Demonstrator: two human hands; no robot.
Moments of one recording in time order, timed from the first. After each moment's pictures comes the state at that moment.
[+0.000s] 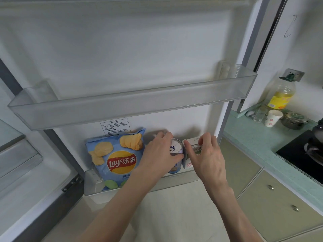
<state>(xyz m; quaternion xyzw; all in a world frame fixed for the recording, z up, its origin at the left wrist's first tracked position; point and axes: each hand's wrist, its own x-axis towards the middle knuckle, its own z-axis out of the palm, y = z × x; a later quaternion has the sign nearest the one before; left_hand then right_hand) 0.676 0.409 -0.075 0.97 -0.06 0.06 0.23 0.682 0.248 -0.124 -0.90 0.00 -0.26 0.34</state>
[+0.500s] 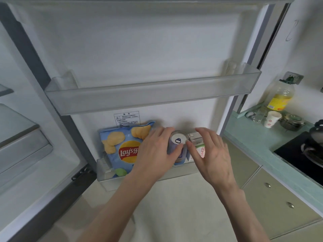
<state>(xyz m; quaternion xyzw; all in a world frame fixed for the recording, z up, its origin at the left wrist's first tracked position) 0.625 0.436 -0.064 0.94 -0.10 0.20 0.24 0.641 0.250 -0.103 -0.91 -0.12 -0.28 0.27</state>
